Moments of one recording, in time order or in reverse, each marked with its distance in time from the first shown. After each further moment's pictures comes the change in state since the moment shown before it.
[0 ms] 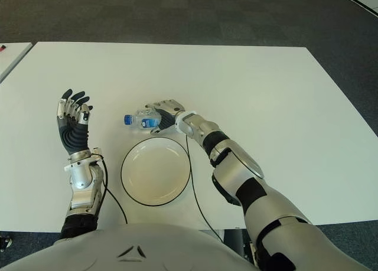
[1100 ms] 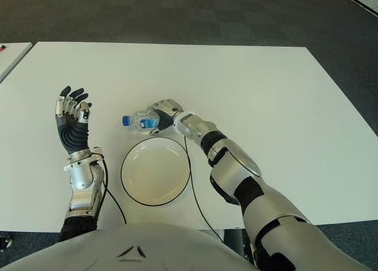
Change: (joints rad) left arm 0.020 0.001 -0.035 -0.072 0.022 0.029 0.036; right arm -0.019 0.028 0.043 0.044 -0.009 0.011 -0.070
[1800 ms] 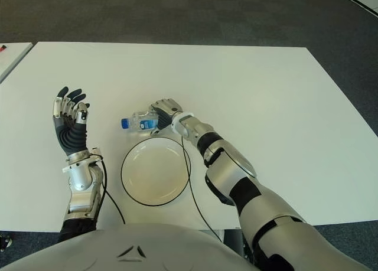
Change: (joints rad) left arm 0.018 0.000 -0.005 -0.036 0.008 0.016 0.016; right arm 0.008 0.038 -0.059 0.039 0.035 0.032 -0.034
